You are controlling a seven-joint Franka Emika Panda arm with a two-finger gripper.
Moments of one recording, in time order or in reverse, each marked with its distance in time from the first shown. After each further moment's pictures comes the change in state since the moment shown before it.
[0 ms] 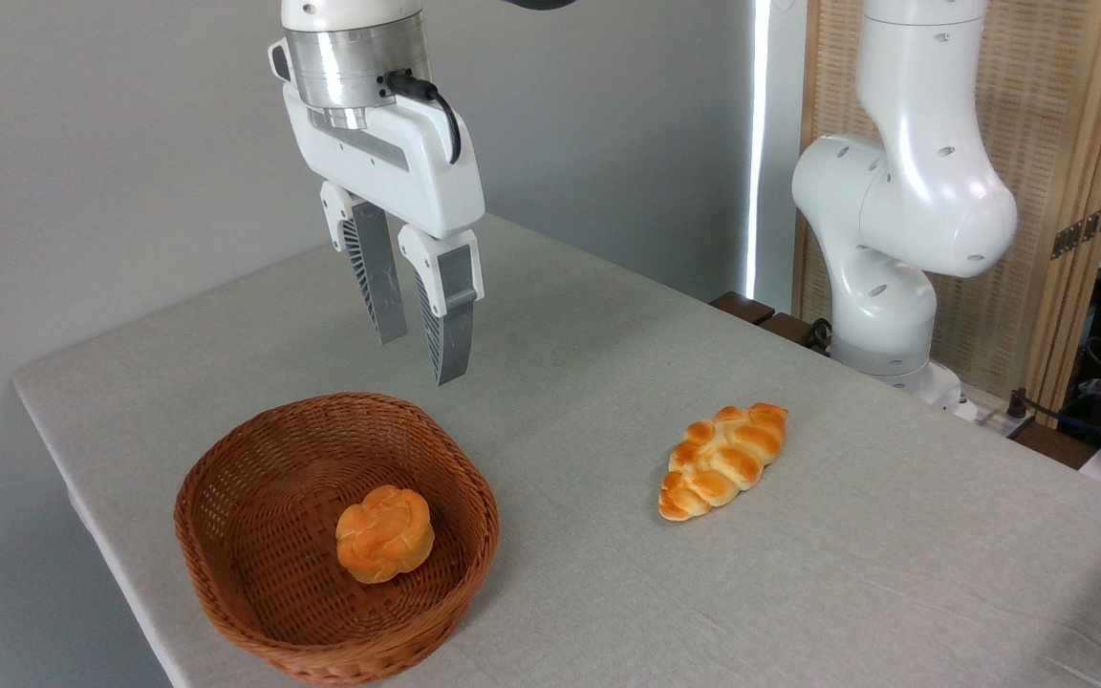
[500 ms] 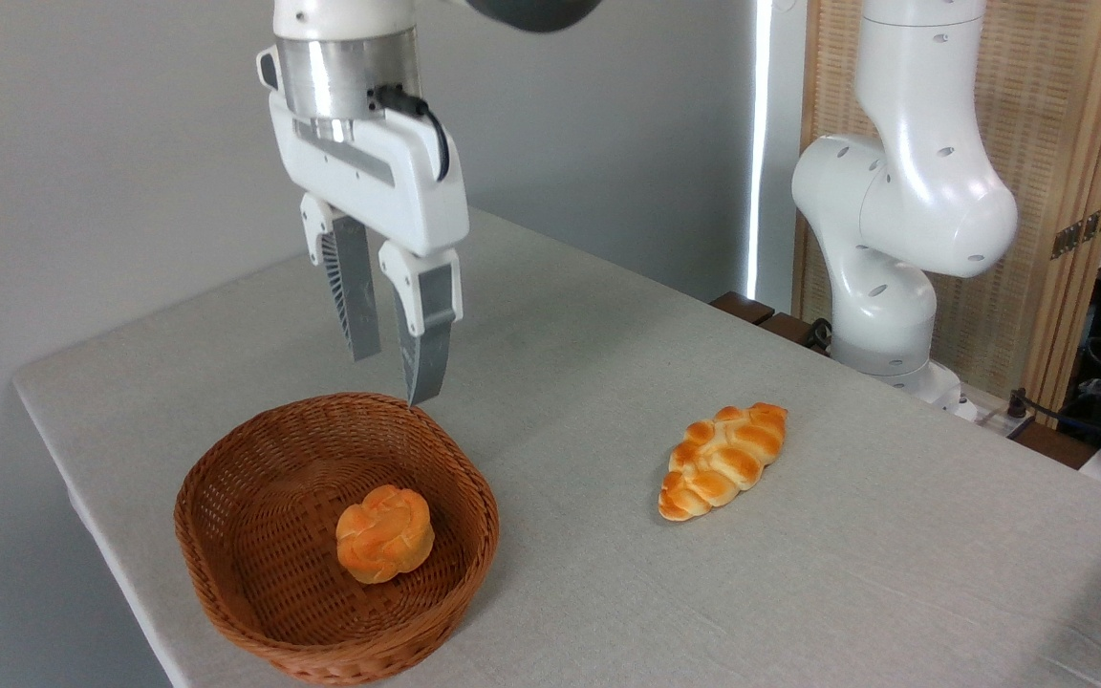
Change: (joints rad) arm 0.003 0.014 0.006 -0.027 -0.007 0.117 -0.002
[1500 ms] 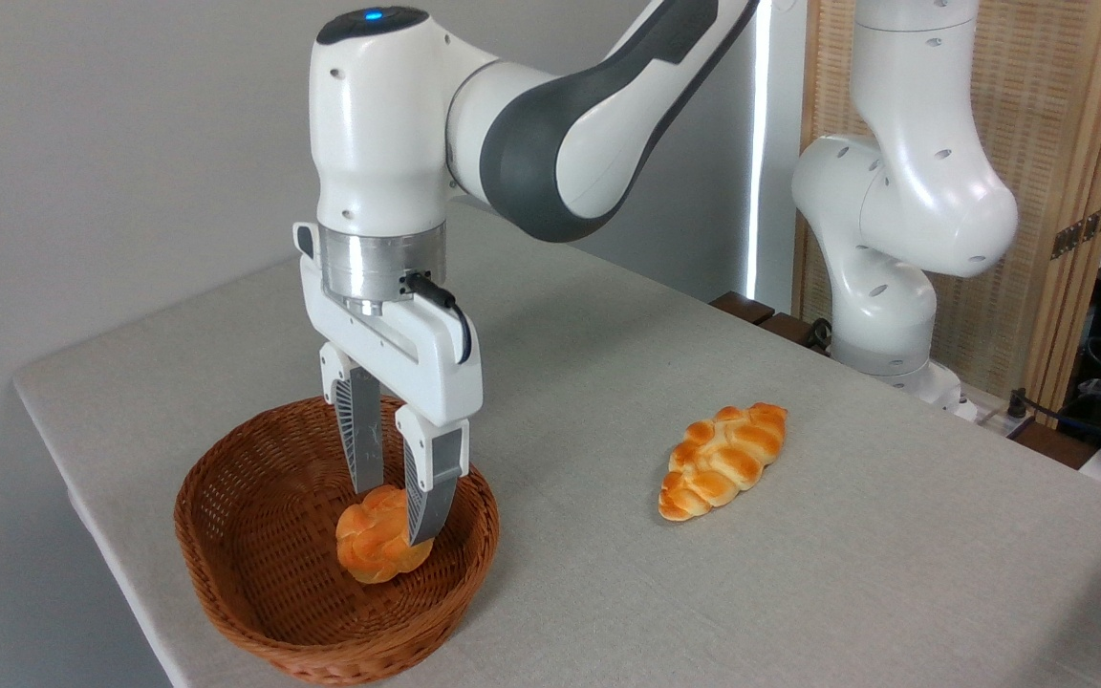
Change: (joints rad) arm 0.005 0.054 0.013 -0.260 0.000 0.393 0.016
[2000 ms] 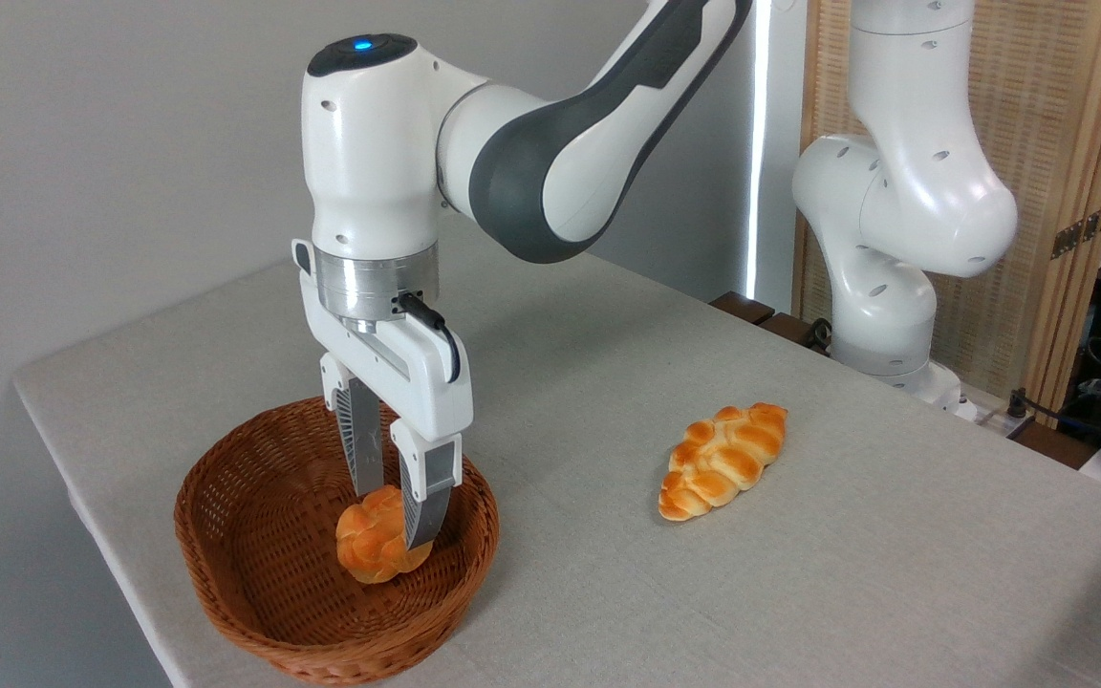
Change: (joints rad) arm -0.006 0.028 -0.012 -0.001 -0.030 0.004 0.022
